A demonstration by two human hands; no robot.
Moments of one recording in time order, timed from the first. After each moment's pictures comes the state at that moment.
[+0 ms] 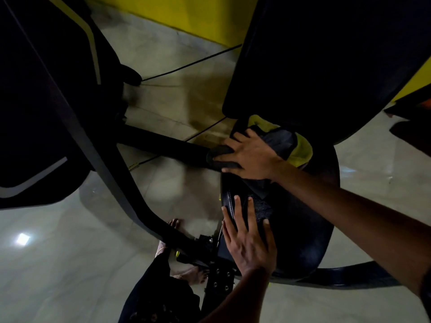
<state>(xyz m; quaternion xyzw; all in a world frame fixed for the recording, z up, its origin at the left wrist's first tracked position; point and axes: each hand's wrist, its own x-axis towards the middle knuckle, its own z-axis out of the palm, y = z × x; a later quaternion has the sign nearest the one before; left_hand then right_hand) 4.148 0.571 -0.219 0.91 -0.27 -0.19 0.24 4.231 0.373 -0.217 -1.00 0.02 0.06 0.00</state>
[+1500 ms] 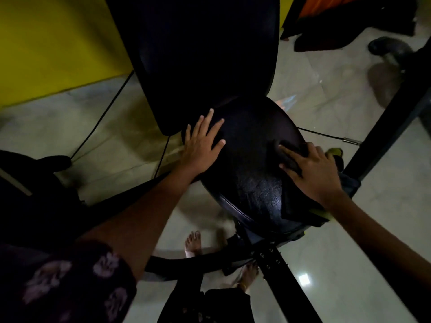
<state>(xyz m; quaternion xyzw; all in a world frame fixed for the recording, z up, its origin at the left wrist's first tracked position) 4.333 0.403 -0.229 0.58 -0.77 -0.26 0.05 4.072 0.486 -0.188 -0.76 0.65 0.01 -0.01</state>
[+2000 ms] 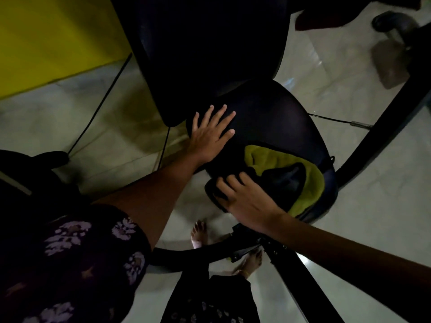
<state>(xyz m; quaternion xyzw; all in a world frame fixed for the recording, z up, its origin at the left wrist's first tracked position) 4.343 0.390 -0.251 0.54 -0.81 -0.25 0.02 4.221 0.526 -0.188 -0.92 0.36 0.13 -0.06</state>
